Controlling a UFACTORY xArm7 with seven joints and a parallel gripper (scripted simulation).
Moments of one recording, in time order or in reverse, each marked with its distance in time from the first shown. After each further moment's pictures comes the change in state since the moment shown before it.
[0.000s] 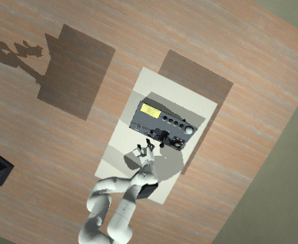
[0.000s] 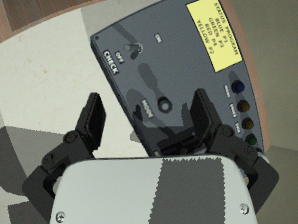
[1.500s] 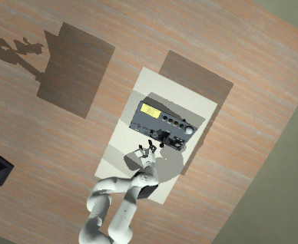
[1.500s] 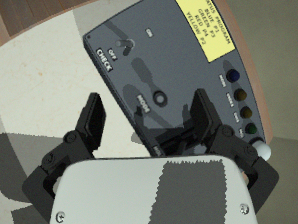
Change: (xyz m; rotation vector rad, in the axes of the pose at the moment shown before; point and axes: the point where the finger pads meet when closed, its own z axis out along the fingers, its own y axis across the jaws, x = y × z) arm -0.009 0.008 -0.009 -0.046 0.005 0.049
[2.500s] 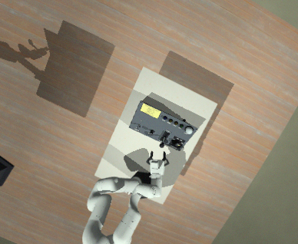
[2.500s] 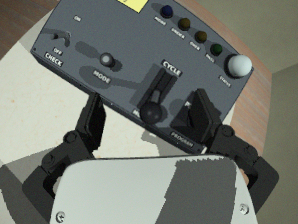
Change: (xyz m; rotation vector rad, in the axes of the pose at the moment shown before) arm -0.077 0.044 -0.075 -0.340 0.038 0.348
